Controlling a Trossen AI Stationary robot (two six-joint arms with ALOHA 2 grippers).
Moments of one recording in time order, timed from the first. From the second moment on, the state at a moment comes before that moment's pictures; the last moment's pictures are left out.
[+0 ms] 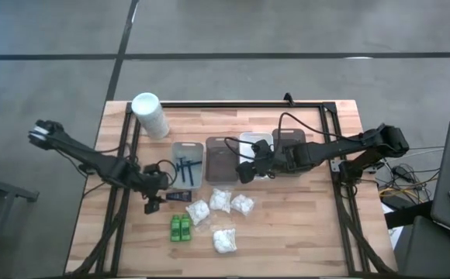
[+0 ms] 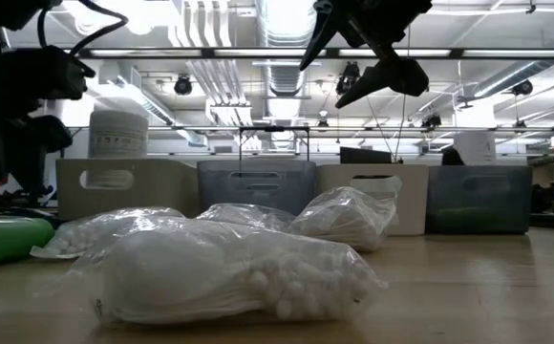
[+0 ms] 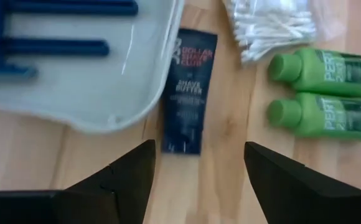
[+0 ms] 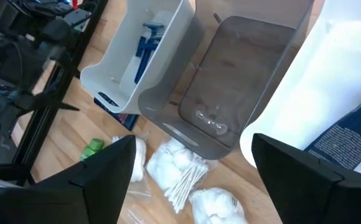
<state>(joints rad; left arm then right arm) -0.40 0.87 0.45 -0.61 -0.08 -0.60 0.13 1.51 1.16 -0.47 0.29 1.21</state>
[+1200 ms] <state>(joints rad) -0.41 1.02 0.29 -0.29 -0.01 -0.57 0.13 1.51 1.16 -0.50 0.27 1.17</state>
